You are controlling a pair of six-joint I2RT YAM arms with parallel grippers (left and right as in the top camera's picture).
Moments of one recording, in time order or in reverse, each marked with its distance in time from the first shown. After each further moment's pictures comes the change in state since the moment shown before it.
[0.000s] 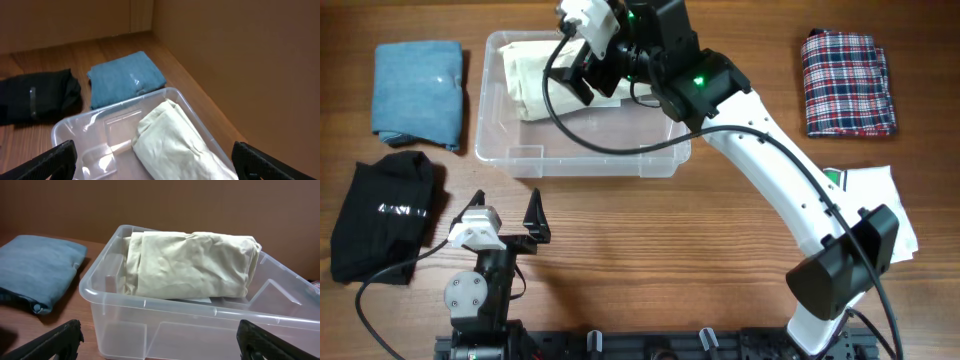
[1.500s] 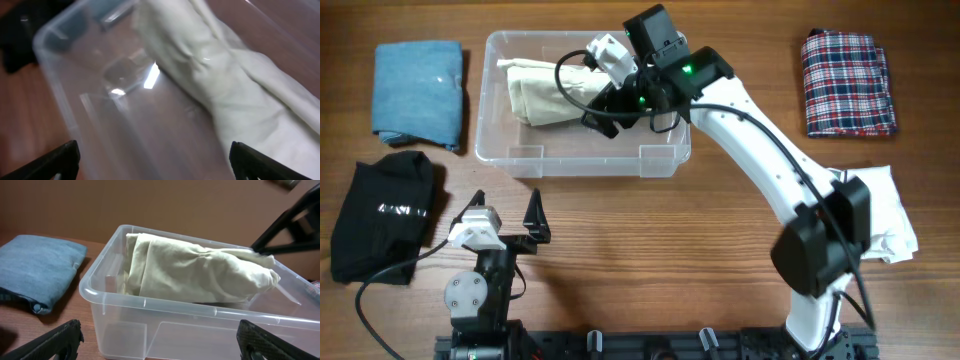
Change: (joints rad) left arm 0.000 0.000 0.000 0.000 0.000 0.000; right arm -0.040 0.100 -0.001 -0.409 -0.050 0.088
